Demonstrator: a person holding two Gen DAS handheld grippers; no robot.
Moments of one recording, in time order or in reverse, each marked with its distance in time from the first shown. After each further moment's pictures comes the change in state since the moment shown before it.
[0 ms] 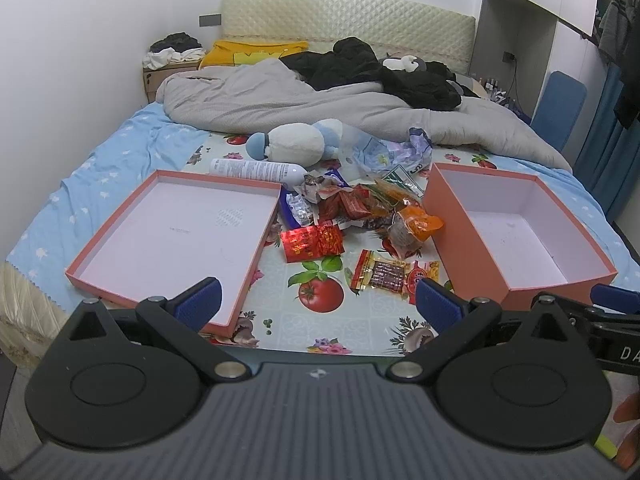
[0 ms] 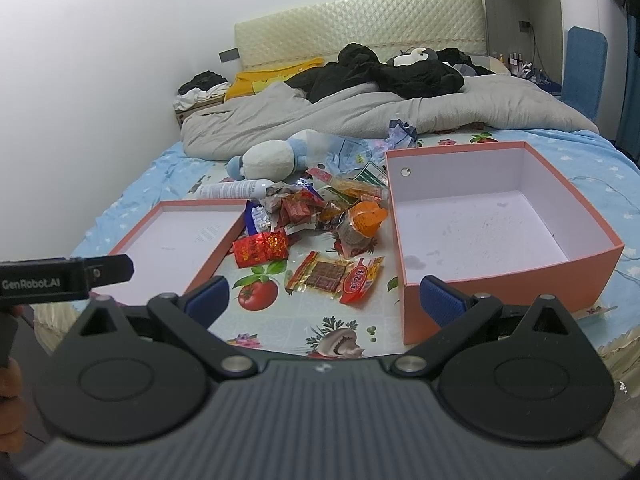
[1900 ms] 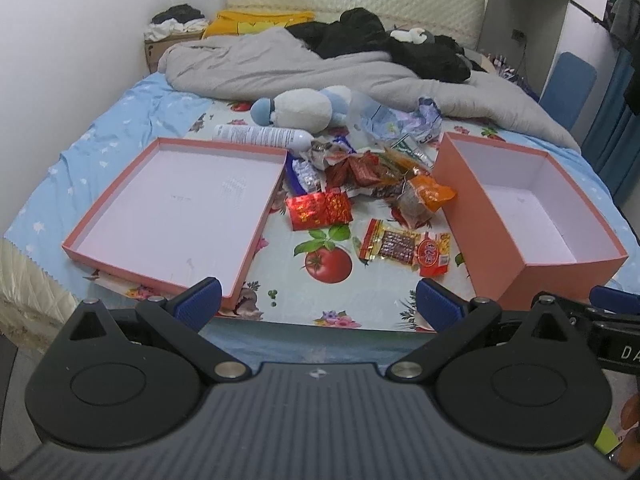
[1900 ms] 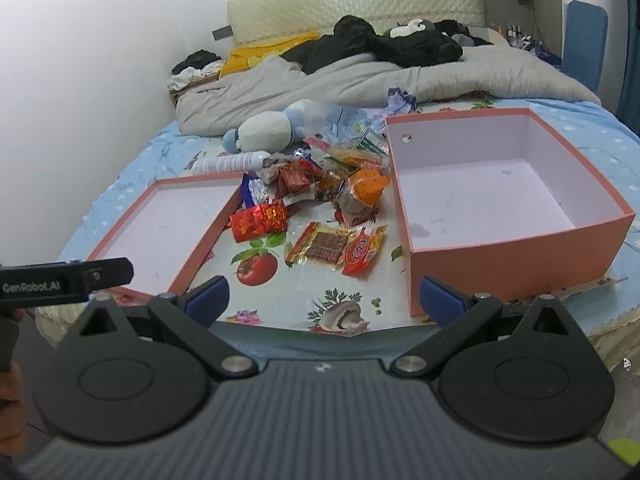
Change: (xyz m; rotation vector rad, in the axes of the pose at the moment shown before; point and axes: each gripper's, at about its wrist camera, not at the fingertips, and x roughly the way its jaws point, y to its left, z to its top) left arm 0.027 0.008 -0.007 -0.013 0.099 0.015; right arm 0.022 0.001 -0.011 0.023 0.097 0.000
